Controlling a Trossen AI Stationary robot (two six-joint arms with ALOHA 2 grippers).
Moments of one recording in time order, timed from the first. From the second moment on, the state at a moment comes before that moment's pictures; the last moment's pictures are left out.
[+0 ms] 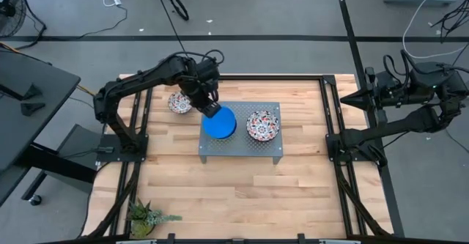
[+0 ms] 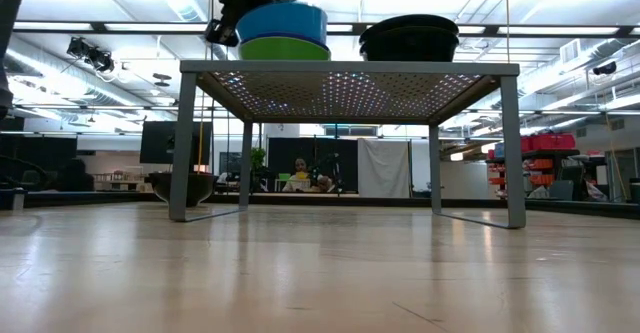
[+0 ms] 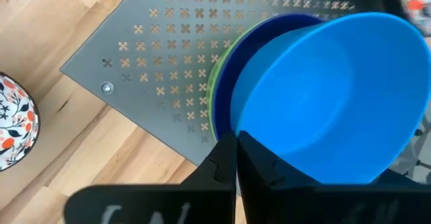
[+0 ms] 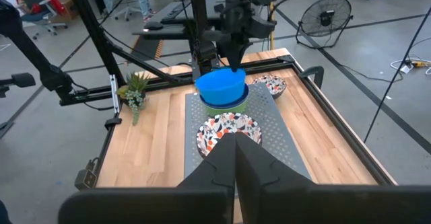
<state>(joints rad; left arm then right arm) 0.34 1.68 1.78 -1.35 0.26 -0.44 0.08 0.71 1.56 -1.19 0.10 0.17</state>
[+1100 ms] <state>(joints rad) 0.34 1.70 1.78 -1.34 0.29 -0.44 0.08 0.71 1.56 -1.19 0.10 0.17</state>
